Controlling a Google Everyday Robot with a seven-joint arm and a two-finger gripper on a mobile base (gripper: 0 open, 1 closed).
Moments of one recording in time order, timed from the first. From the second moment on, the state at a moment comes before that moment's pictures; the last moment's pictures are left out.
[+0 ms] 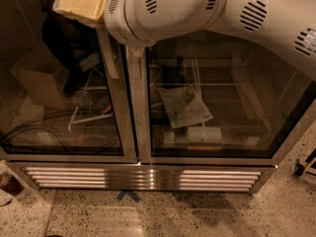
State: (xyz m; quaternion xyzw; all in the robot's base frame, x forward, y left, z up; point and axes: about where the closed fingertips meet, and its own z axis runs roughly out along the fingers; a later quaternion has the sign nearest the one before) arm 0.571 0.112 1.014 -0.85 0.00 -0.36 0.38
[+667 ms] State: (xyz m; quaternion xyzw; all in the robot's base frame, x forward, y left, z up) arm 0.571 0.117 1.027 -0.83 0.14 -0.29 0.45
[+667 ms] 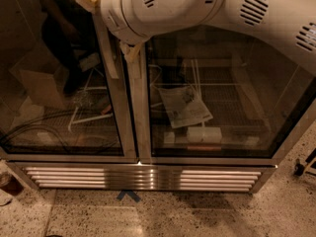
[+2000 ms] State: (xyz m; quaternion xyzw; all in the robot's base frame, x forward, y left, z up) arm 0.563 0.122 1.010 -0.78 0.29 -0.22 0.50
